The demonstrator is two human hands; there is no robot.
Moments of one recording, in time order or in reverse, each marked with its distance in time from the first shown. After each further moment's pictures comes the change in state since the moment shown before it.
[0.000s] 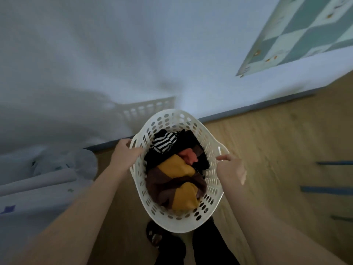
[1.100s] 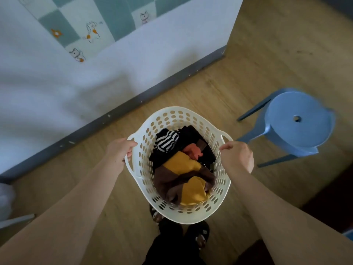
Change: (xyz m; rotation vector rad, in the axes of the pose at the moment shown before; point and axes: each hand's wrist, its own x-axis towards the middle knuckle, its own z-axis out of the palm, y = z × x) left_hand -0.208 0.102 0.469 -0.011 -0.147 -0.046; right_hand 0.239 0.306 -0.379 -0.019 0.232 0.026
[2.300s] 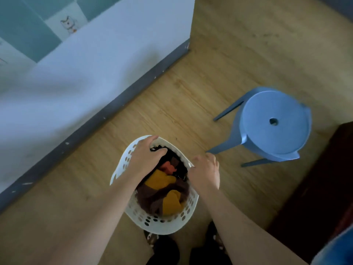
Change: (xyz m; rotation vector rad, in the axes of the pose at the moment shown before) left_hand 0.033 0.075 0.183 0.515 -0.327 0.450; right_hand 0.091 -0.007 0.032 -0.103 -0.294 0.029
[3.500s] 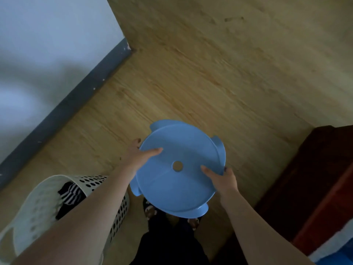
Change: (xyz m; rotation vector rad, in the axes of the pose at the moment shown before) left_hand 0.158 0.244 0.296 -0.036 -0.071 -0.358; right_hand 0.269 0.261 -0.263 0.753 -0.113 0.539
